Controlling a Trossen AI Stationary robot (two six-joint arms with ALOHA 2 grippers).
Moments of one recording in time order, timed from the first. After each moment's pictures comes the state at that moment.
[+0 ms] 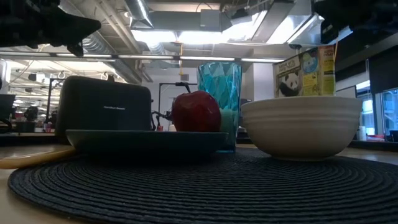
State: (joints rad) left arm 0.10 0.03 0.11 0.10 -0.02 0.01; right arm -0.30 0.27 0.33 0.06 -0.44 0.08
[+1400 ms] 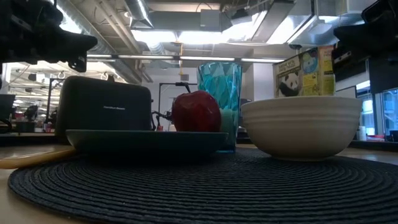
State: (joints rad) left arm 0.10 0.00 0.01 0.10 0.12 -0.05; right arm 0.10 0.00 0.01 0.12 -0.15 0.15
